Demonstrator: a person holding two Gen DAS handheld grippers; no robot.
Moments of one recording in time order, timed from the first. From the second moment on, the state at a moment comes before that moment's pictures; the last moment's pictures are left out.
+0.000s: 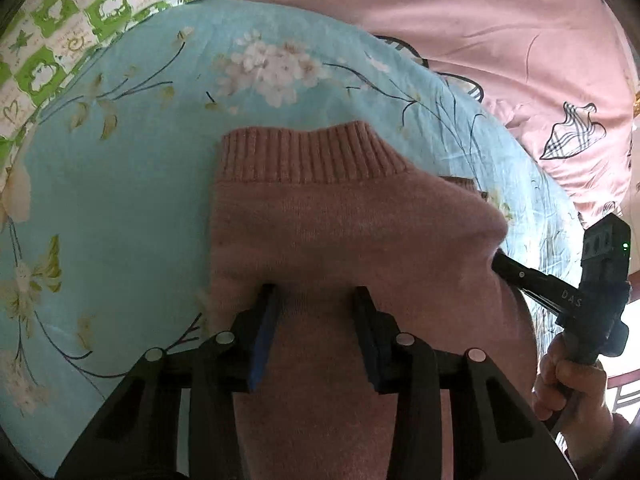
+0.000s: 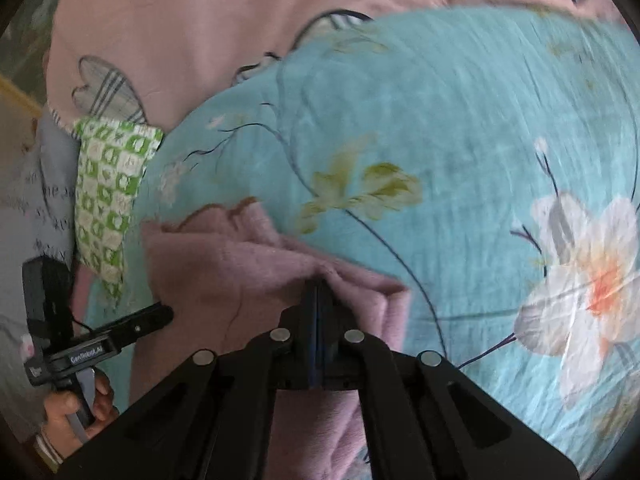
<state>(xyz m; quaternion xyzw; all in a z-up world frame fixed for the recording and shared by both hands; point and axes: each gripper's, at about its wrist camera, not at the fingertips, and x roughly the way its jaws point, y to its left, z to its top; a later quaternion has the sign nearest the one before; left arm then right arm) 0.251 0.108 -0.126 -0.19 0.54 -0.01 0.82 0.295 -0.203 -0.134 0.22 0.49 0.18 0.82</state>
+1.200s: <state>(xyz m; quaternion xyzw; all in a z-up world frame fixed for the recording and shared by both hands) -0.062 0.053 -0.096 -0.09 0.51 0.01 0.85 -0.009 -0.164 -0.095 0.11 0.48 0.21 0.85</state>
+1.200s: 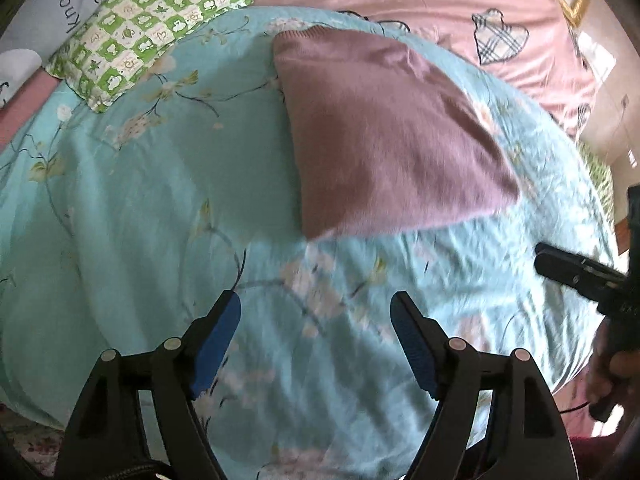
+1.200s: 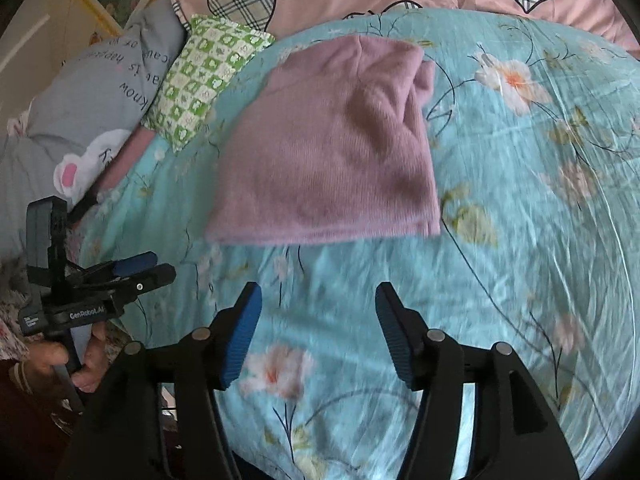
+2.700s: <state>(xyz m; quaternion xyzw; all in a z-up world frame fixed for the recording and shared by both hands) -0.013 0.032 -0.079 -0.03 0.45 0.08 0.89 0.023 -0.122 -0.084 0.00 0.44 0.18 0.88</state>
